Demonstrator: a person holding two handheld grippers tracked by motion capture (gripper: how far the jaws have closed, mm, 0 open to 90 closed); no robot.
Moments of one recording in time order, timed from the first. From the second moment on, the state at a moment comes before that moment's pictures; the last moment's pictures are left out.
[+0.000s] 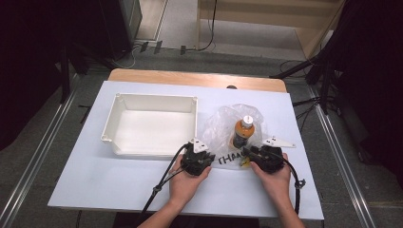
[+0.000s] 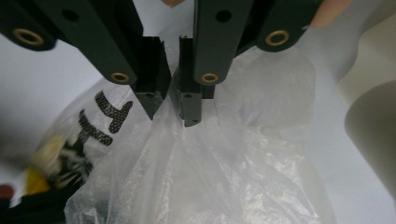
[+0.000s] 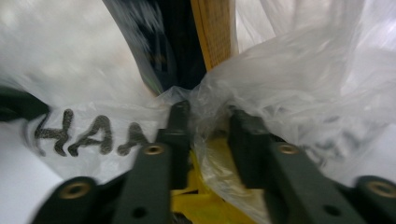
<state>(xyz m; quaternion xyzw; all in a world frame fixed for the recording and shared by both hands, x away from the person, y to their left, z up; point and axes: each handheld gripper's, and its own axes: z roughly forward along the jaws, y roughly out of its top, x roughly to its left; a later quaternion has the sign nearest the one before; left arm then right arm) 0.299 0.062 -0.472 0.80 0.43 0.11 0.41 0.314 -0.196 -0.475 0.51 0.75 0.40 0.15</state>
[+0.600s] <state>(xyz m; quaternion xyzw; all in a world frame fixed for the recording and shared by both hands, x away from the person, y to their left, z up) 0.303 0.032 -0.451 0.79 0.41 0.17 0.43 0.314 -0.189 -0.484 0.51 0.76 0.37 0.17</state>
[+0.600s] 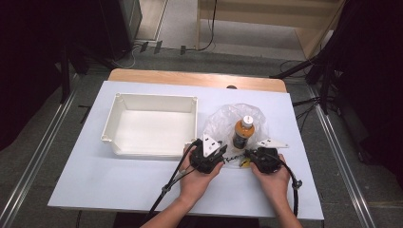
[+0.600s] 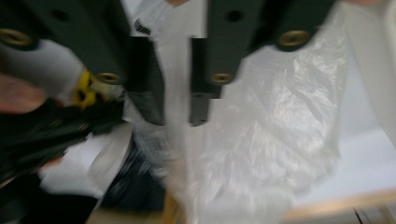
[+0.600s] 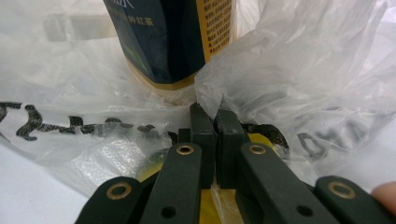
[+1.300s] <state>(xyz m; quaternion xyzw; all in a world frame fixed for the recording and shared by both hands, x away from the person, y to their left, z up) 0.315 0.028 -0.477 0.81 0.42 0.14 0.37 0.284 -0.220 -0.361 0.50 0.62 0.50 0.33</state>
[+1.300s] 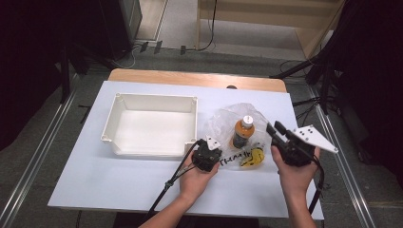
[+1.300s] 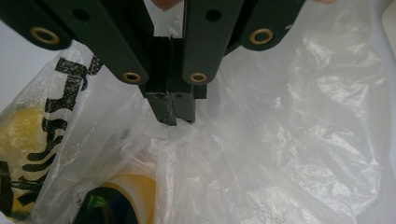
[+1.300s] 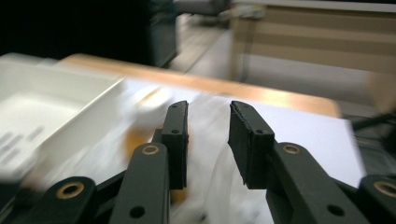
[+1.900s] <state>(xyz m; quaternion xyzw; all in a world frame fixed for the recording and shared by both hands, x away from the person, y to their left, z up) 0.315 0.031 -0.477 0.81 0.42 0.14 0.37 0.350 -0.207 -0.485 0.57 0.71 0.36 0.19</state>
